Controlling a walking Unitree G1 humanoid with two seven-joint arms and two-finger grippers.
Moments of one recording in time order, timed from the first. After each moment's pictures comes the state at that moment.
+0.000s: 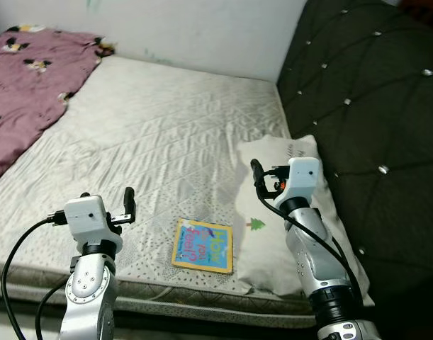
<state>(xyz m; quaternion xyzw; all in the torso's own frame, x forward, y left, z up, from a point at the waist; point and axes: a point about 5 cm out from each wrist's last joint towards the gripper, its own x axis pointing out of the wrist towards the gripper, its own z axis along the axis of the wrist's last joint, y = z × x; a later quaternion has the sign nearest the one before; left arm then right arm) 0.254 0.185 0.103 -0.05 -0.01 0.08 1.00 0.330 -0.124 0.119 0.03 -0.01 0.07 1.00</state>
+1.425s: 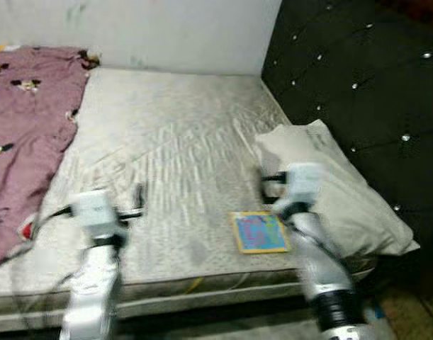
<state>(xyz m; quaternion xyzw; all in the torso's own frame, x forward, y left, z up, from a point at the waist) 0.263 0.182 0.106 -0.06 -0.02 0.06 1.00 0.326 -0.118 0.112 0.02 0.00 0.08 1.00</state>
